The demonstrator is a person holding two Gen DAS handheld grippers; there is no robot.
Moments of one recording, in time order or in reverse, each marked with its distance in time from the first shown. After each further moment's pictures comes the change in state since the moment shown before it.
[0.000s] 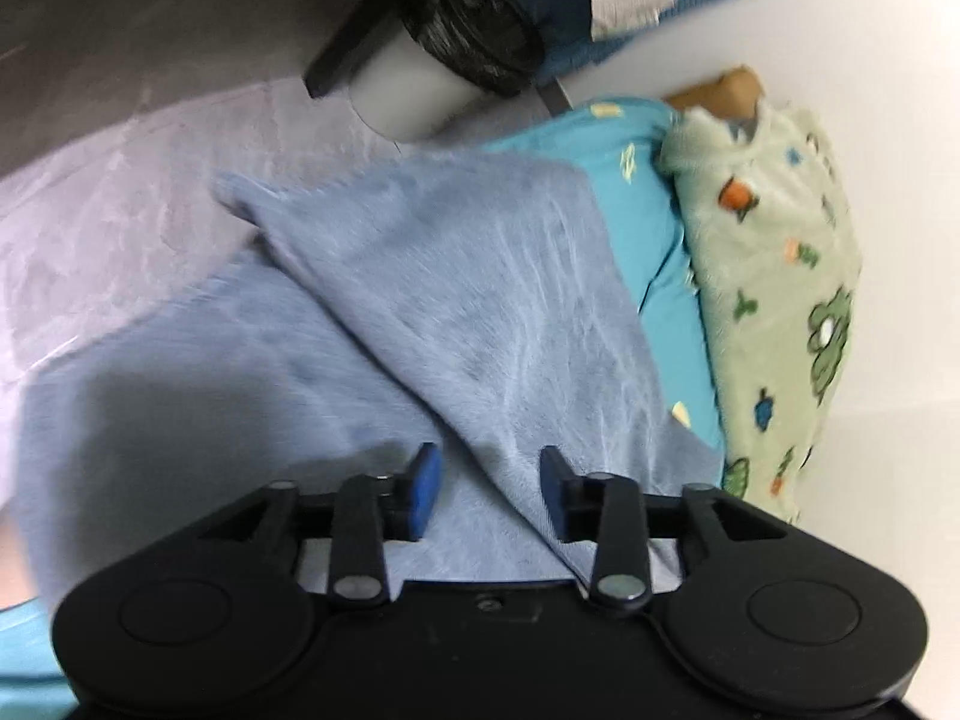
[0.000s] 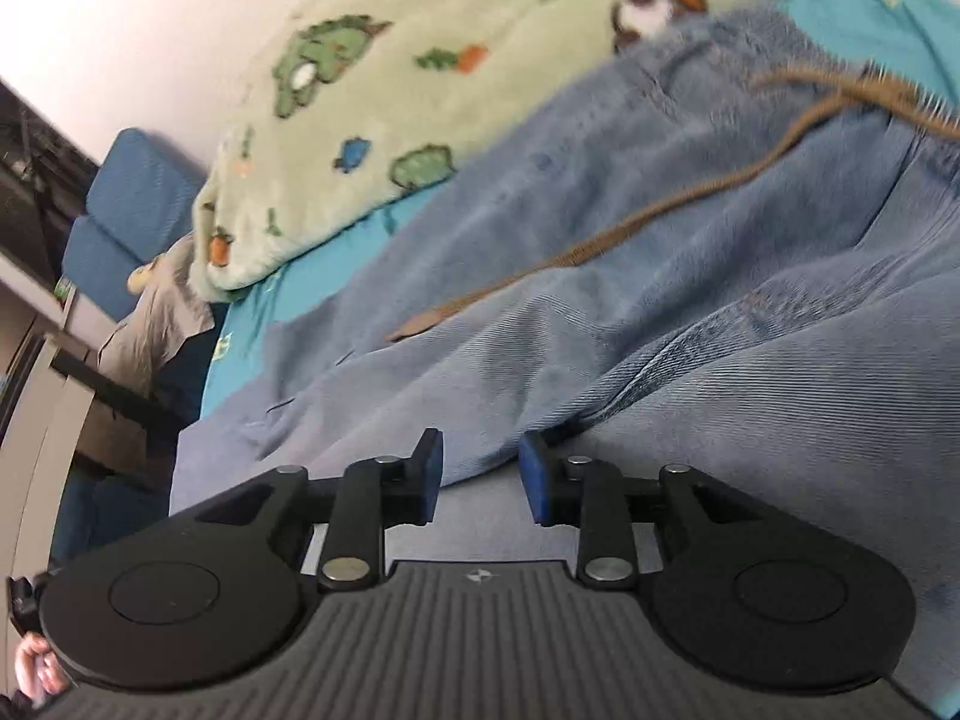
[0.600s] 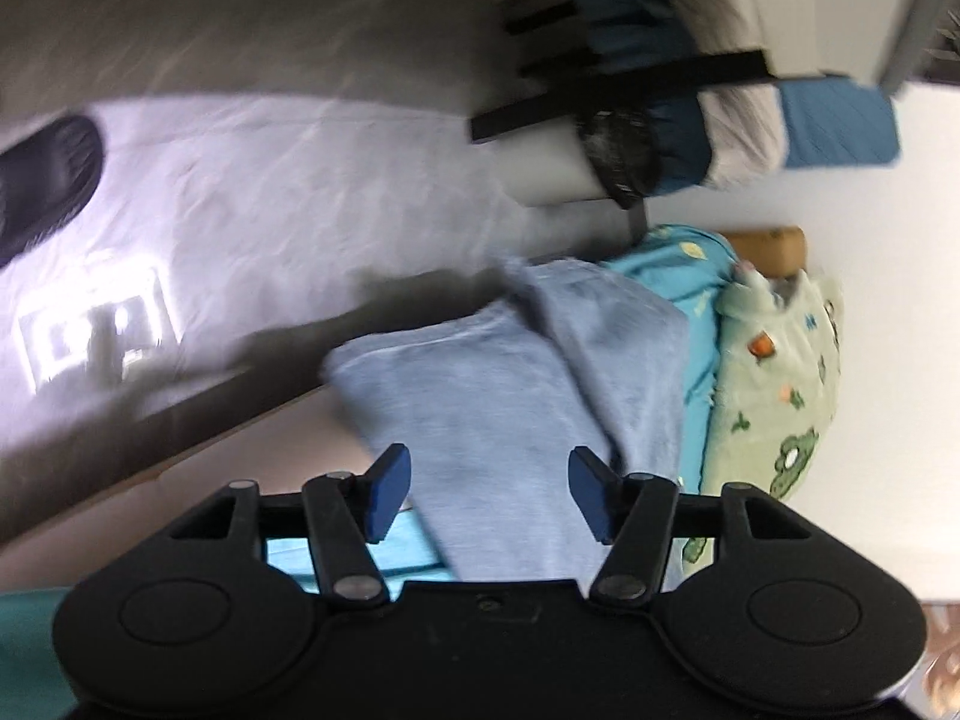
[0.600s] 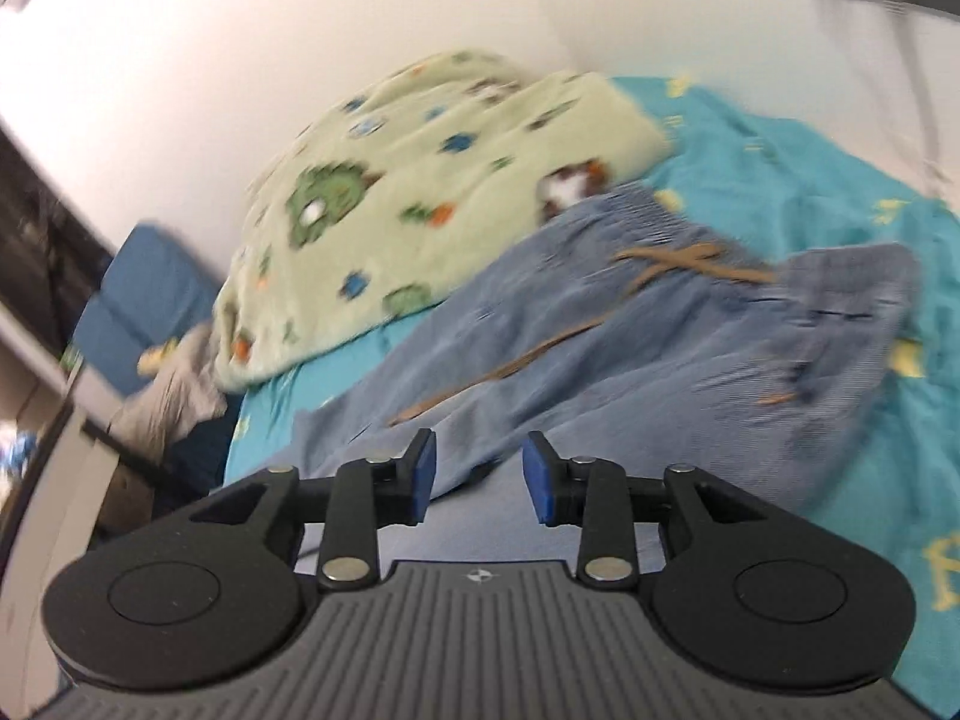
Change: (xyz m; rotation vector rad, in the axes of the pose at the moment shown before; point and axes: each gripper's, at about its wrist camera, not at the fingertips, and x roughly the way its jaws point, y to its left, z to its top) left arm -0.129 0.163 -0.022 -0.351 -0.033 -0.052; right arm -0.159 -0.020 -0.002 0.060 -0.210 -0.061
